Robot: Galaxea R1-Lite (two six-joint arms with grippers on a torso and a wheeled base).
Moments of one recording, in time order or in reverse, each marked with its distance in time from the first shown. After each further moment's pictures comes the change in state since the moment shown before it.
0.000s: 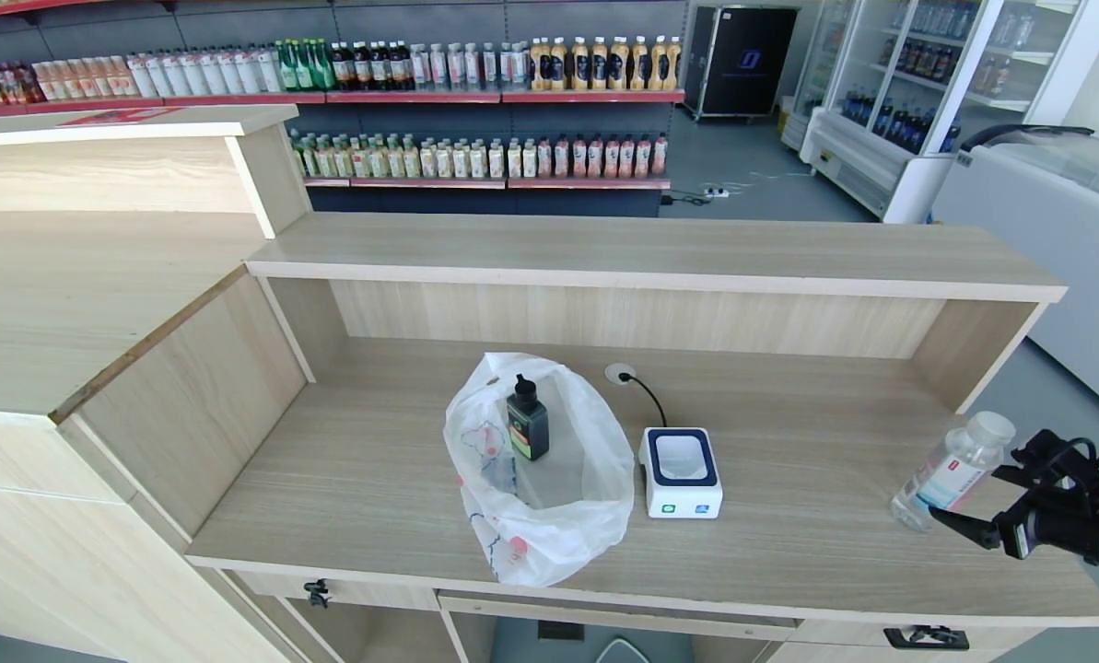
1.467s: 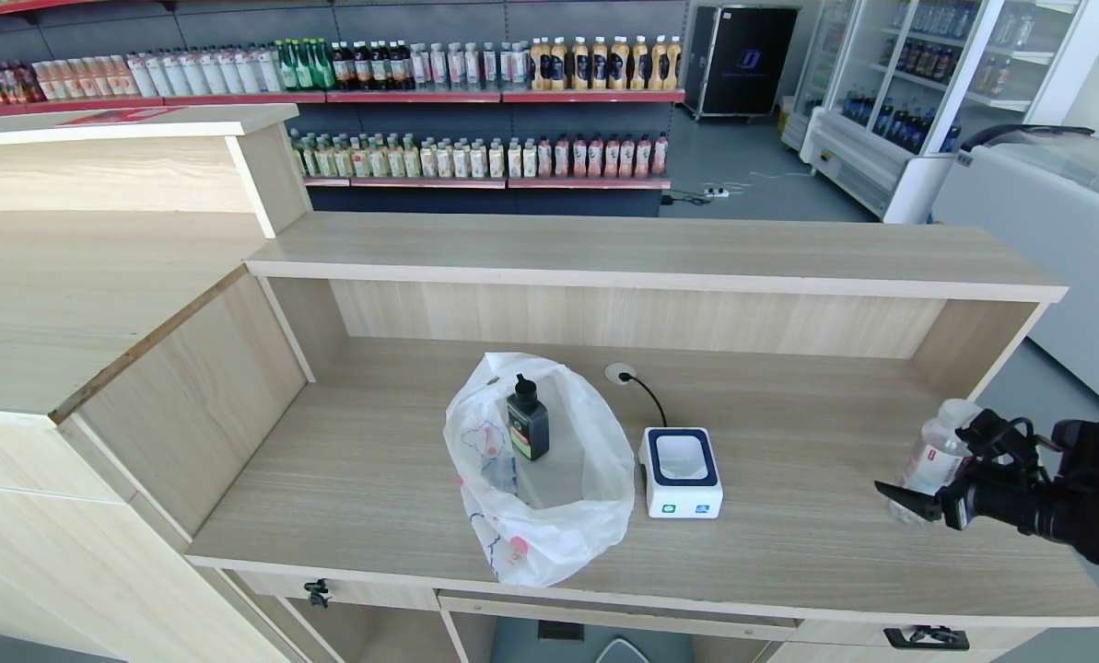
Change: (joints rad) left arm 0.000 0.000 0.000 0.000 0.000 0.000; right arm 0.132 0.079 -0.080 -0.109 0.023 0.122
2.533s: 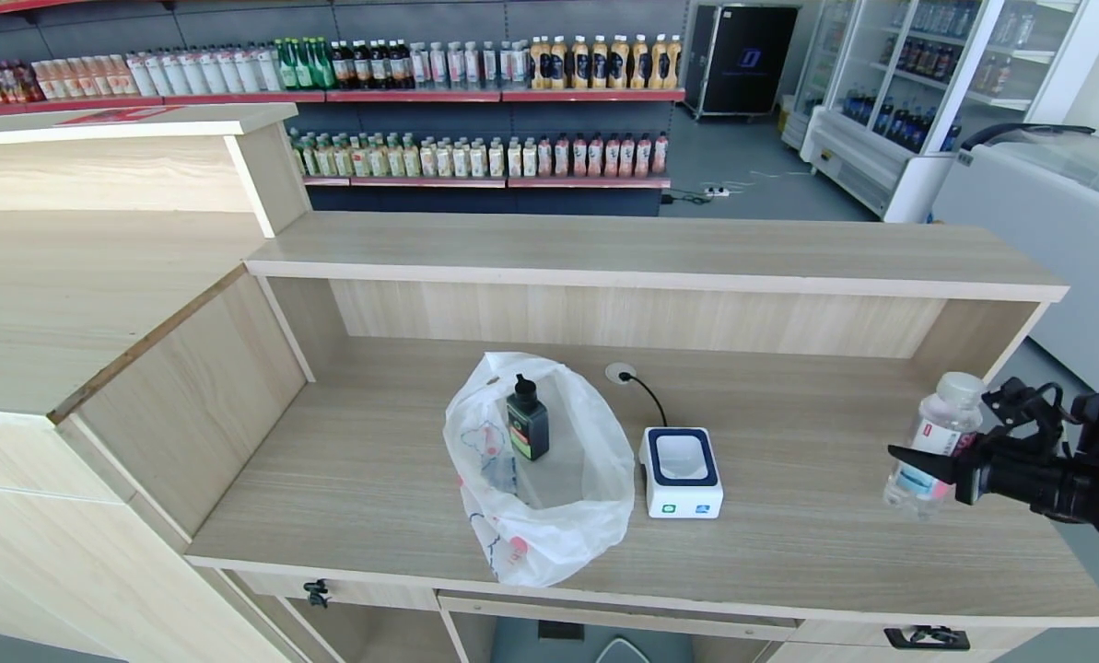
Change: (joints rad) left arm 0.000 0.000 0.000 0.000 0.000 0.000; right arm 0.010 -0.127 0.000 0.068 0.097 0.232
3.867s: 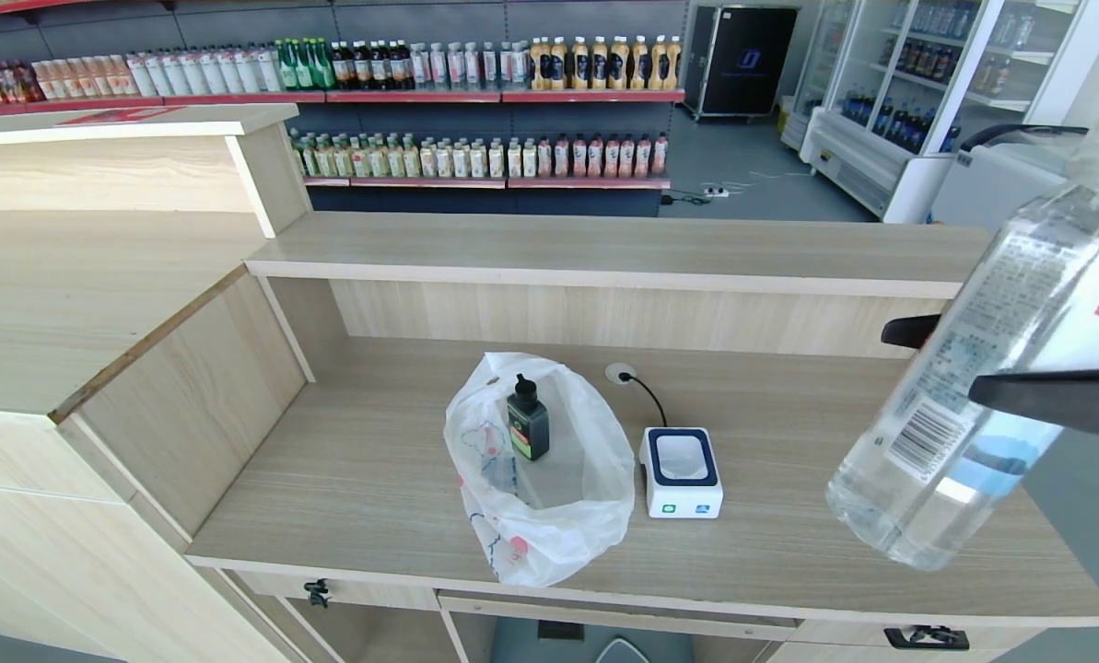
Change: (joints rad) left arm 0.000 0.000 0.000 0.000 0.000 0.000; right arm 0.609 -0.911 0.100 0.238 0.396 0.668
